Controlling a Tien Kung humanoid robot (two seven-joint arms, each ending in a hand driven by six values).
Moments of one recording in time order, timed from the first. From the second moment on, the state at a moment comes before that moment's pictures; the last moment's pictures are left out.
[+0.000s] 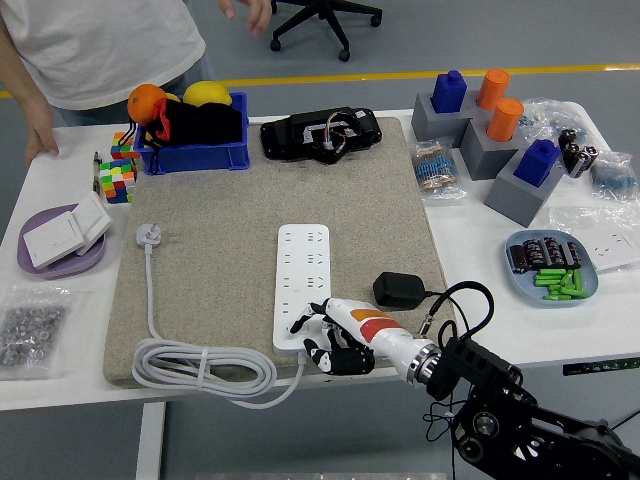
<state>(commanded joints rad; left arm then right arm) 0.05 0.12 -1.49 -0.18 1.47 -0.04 0.13 0.34 -0.18 0.52 1.48 -1.71 -0.17 -0.17</state>
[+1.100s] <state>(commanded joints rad) 0.05 0.11 -1.48 -0.18 1.47 -0.04 0.13 0.36 -0.16 0.51 1.40 -1.72 -0.18 -0.15</state>
